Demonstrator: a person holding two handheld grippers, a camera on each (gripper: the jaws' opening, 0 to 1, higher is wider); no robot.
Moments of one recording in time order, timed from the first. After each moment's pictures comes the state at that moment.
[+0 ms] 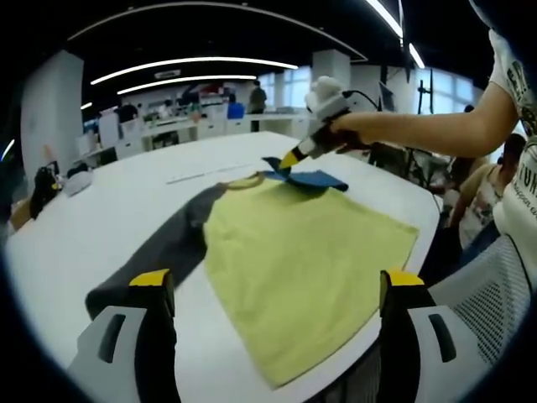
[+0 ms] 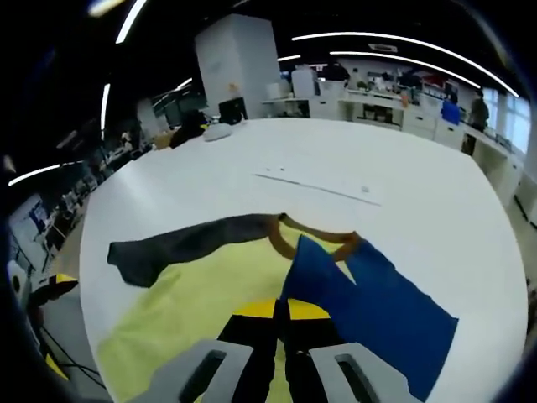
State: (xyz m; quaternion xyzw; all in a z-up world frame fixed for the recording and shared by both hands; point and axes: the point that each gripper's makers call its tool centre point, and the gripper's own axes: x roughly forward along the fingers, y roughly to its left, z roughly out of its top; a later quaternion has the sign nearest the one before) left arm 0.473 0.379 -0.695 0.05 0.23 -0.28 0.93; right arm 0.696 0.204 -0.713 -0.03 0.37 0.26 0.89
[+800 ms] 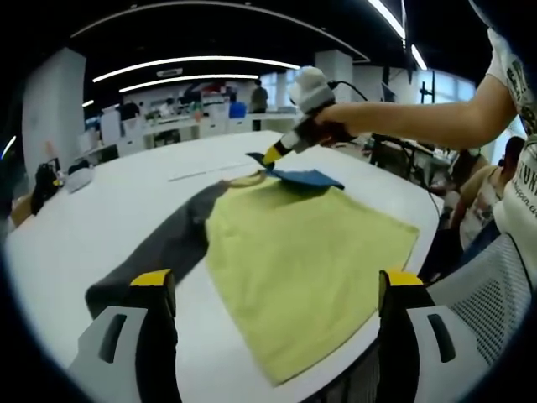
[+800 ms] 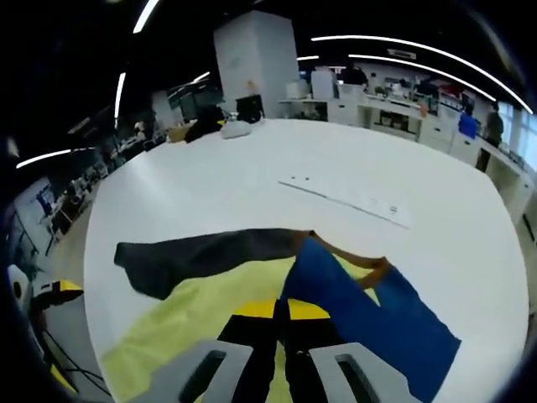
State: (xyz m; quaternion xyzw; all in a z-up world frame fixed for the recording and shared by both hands) left arm 0.472 0.384 -0.699 0.05 0.23 -0.28 0.93; right arm 0.709 0.250 -0.700 -0.05 0.36 0.30 0.88
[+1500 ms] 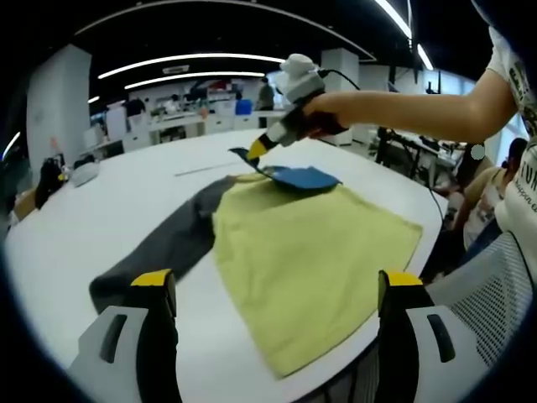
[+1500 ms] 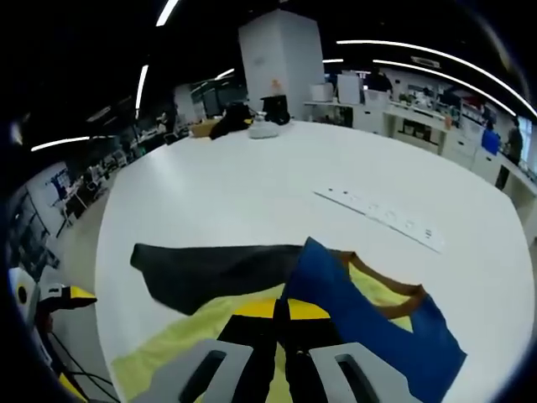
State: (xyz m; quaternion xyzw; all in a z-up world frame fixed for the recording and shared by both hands) left arm 0.470 0.392 -0.703 0.04 0.24 -0.27 0.93; right arm 0.708 0.302 -0.697 -0.07 0.35 0.35 0.87
